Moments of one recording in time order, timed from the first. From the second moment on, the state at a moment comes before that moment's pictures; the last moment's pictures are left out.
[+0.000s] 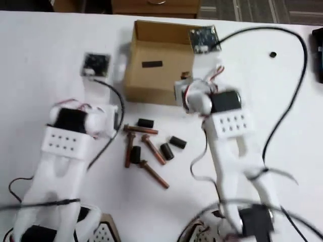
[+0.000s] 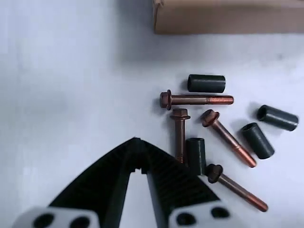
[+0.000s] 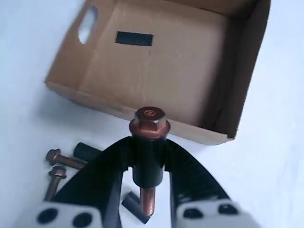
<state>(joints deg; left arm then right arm) 4.2 -31.3 37.0 69.7 7.2 -16.3 -13.0 8.6 65.6 0.1</state>
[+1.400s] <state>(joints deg) 5.9 -31.3 74.9 29.5 6.5 -5.3 66.6 -71.1 80.8 10.4</state>
